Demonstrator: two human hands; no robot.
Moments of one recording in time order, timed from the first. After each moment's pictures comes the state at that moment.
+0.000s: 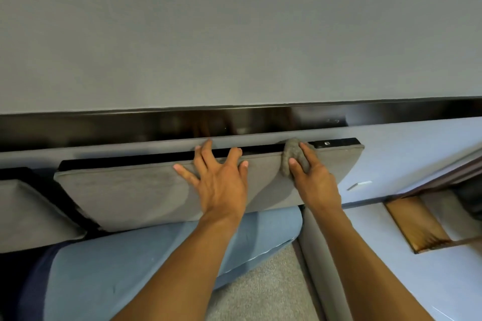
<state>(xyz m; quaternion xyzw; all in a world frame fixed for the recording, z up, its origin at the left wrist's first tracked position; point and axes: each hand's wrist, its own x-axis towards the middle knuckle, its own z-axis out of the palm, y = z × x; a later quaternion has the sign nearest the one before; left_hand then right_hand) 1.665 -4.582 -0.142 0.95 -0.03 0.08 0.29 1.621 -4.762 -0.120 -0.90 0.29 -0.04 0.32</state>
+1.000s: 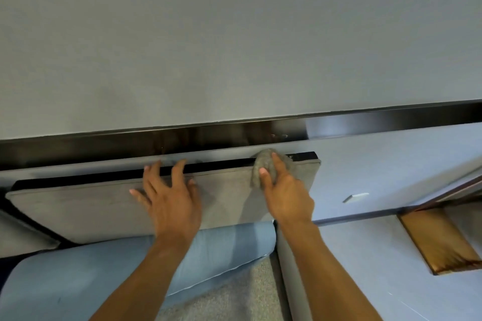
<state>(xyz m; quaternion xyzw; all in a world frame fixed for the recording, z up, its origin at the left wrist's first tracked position) 1.649 -4.633 -0.138 0.96 0.05 0.14 0.25 1.624 -4.842 -0.105 -0.94 0.23 0.03 0.26</state>
